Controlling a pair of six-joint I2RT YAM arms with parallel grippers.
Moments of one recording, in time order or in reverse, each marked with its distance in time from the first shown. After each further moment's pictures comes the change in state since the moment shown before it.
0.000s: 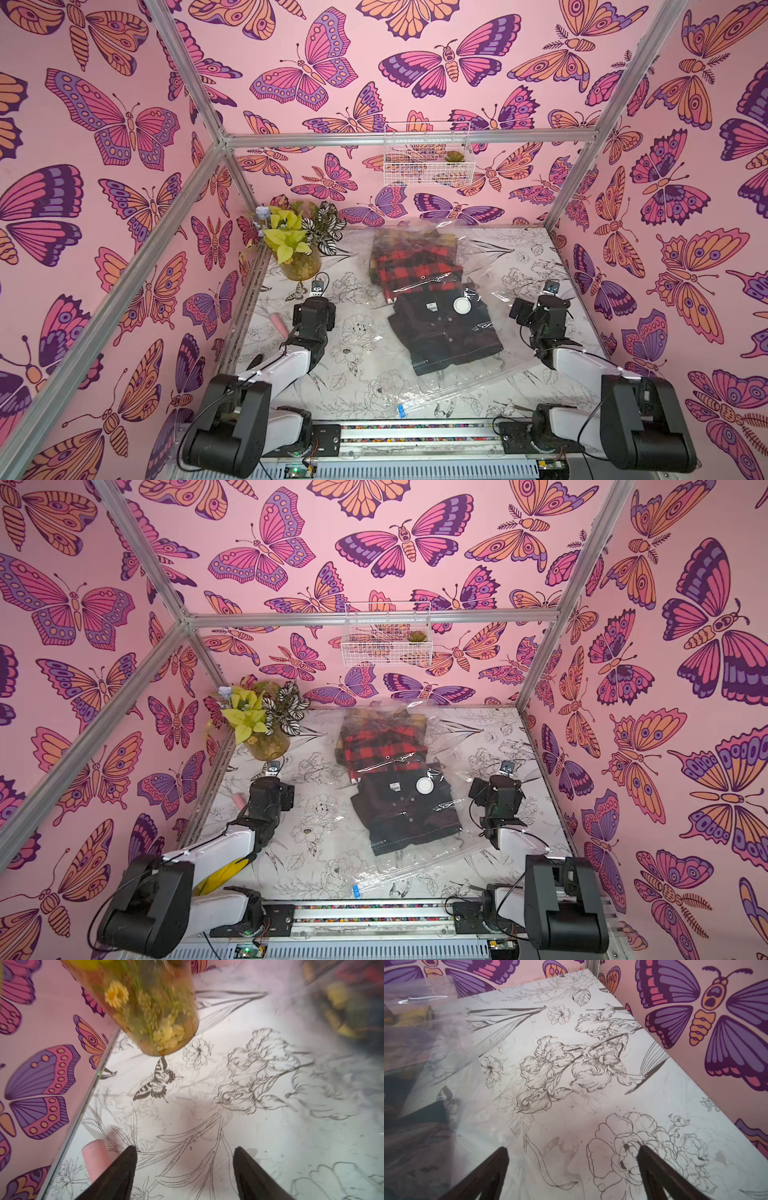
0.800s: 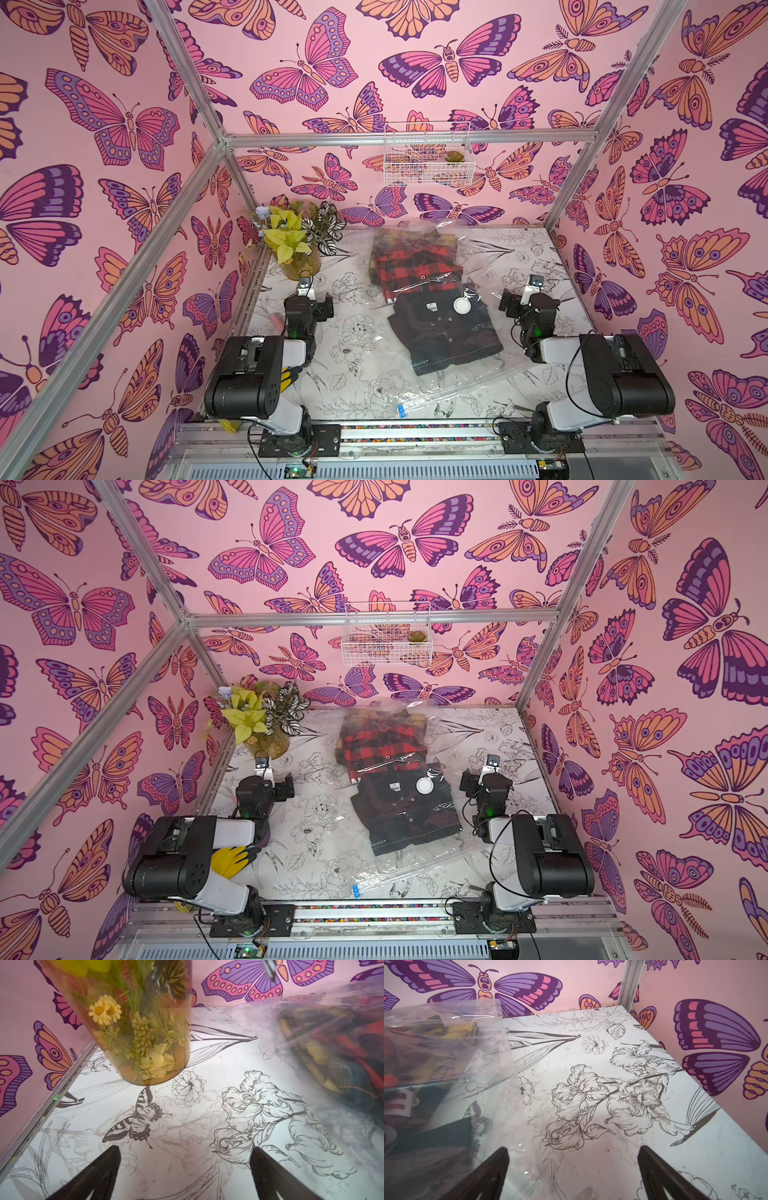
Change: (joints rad) left arm 0.190 0.226 -0.032 0.476 0.301 -0.041; right arm 0.049 0.254 -0.011 0.409 -0.042 -0.108
